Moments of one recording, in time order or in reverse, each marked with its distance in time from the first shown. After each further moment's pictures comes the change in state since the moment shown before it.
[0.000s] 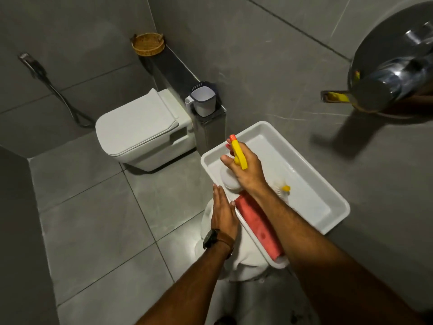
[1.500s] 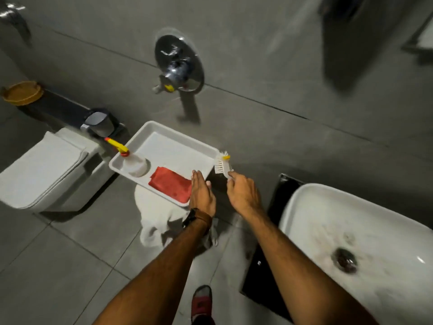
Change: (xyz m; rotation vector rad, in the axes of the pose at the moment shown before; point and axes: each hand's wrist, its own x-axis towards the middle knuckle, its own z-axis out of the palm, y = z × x) left_hand -0.202 0.154 0.050 0.151 -0.275 0.327; right_hand -0.313 -0.036 -0.172 -0.593 0.445 0.521
